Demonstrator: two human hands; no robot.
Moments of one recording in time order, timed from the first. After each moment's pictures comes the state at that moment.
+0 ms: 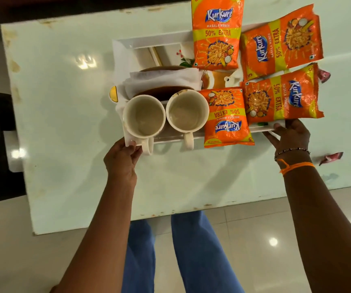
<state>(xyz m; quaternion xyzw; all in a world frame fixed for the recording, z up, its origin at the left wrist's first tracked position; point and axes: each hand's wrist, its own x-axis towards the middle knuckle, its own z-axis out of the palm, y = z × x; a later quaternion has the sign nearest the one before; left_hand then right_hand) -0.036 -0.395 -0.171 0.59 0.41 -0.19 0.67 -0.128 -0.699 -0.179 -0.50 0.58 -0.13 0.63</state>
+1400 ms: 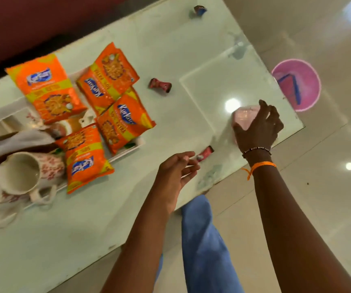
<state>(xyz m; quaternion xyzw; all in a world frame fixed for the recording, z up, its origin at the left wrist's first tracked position) -0.193 -0.725 -0.129 0.57 0.11 -0.57 0.58 -0.273 -0.904 -0.157 -0.74 0.64 -0.04 0.21</state>
